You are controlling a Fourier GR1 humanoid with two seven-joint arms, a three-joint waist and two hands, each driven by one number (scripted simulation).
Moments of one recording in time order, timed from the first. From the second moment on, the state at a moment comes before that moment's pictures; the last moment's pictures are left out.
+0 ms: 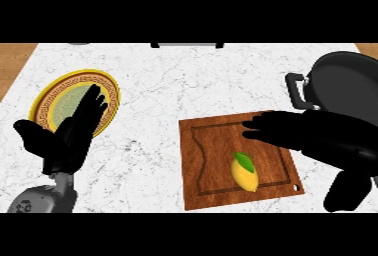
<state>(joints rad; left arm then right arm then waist) -0.13 0.25 -0.13 -1.66 0.21 0.20 0.28 -0.47 -0.76 0.37 -1.88 0.23 0.75 0.00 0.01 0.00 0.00</state>
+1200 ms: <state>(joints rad) -0.12 0.17 -0.09 -1.73 0.13 0.16 0.35 -0.27 -0.46 0.38 -1.95 0.61 0.81 0.07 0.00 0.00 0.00</state>
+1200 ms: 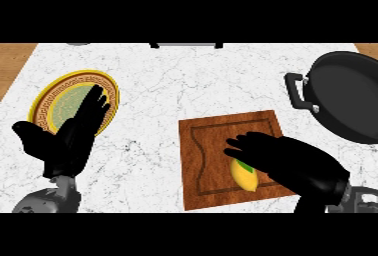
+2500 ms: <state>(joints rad) -0.12 0.13 -0.03 -1.71 0.10 0.09 0.34 -0.30 -0.35 0.48 -1.66 1.03 0.72 -0.05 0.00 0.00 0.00</state>
